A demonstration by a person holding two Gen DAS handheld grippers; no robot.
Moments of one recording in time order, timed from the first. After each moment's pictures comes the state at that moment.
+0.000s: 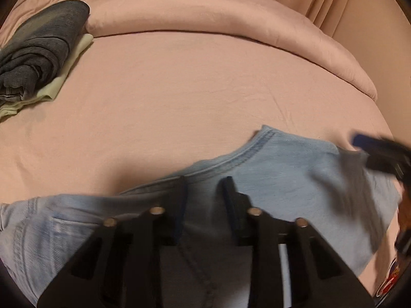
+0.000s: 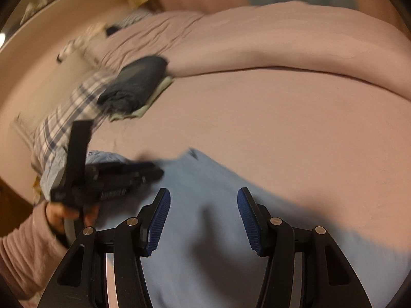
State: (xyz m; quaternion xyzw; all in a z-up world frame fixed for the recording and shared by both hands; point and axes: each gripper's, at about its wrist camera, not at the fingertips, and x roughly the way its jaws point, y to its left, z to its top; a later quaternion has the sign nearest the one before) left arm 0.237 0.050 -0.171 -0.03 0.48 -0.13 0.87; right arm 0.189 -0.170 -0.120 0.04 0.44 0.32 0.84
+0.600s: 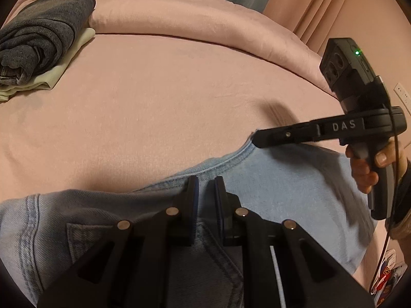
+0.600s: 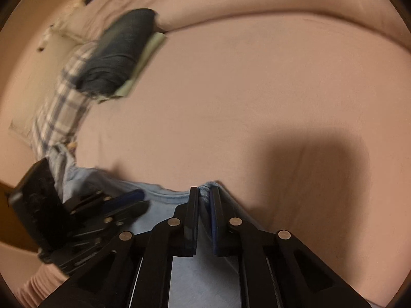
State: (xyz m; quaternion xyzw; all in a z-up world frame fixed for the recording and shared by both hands) left arm 0.211 0.088 -0.175 -0.08 0.44 -0.18 0.87; right arm 0.259 -0.123 -0.168 0.07 0.58 0.33 0.74
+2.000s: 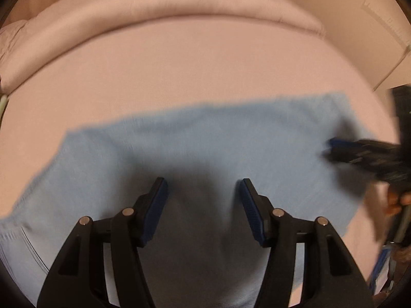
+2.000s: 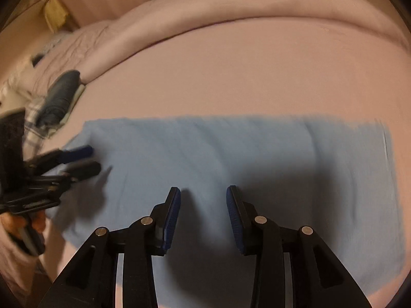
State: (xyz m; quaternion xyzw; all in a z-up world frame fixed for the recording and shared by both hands) left arm 0.175 -0.117 -0.163 0.09 0.49 -0.26 0.82; right arm 0.101 -0.352 -0.153 0.14 0.49 0.12 0.85
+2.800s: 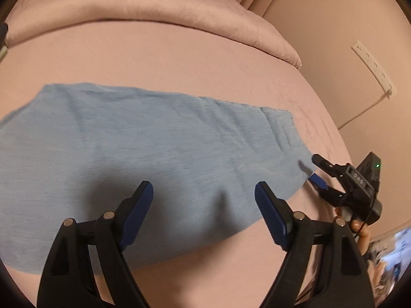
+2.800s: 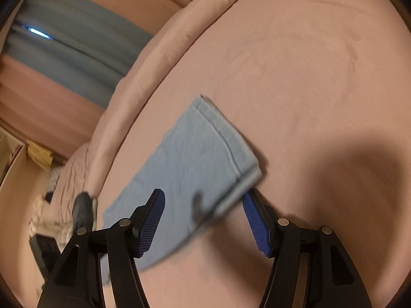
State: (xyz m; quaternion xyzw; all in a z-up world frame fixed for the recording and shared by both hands) left arm 0.111 -0.147 -0.131 -0.08 0.50 -0.30 0.81; right arm 0.002 -0.485 -0.172 0.42 0.34 -0.02 0.84
